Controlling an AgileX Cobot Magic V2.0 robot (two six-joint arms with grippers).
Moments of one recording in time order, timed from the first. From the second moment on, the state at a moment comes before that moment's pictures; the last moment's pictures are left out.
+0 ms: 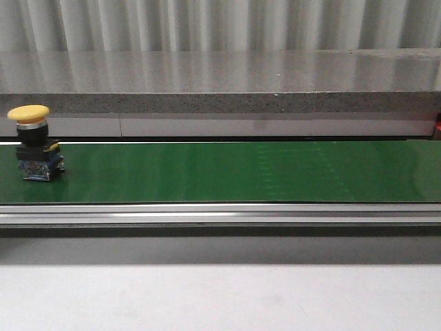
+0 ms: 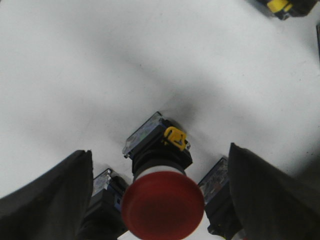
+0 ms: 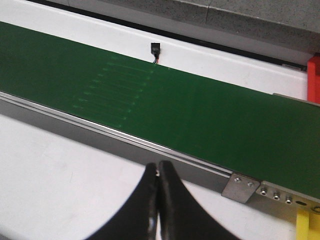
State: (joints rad) left arm 0.55 1.96 -1.47 -0.07 1.11 -0.03; right arm 0.19 0.33 -0.53 0.15 0.74 -0.12
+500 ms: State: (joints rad) left arm 0.55 1.98 -1.47 -0.07 1.12 -0.03; right arm 0.19 0.33 -0.53 0.15 0.74 -0.12
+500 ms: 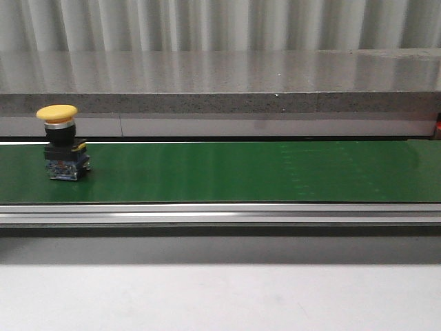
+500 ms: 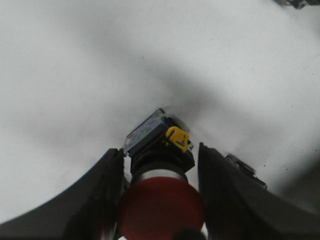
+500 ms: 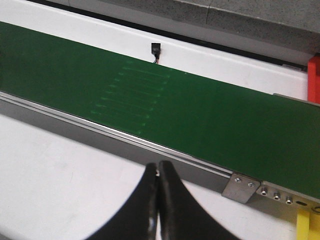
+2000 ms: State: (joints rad) left arm 0.16 1.78 -1.47 -0.14 1.18 0.03; right arm 0.19 0.33 -0.53 0.15 0.74 -0.12
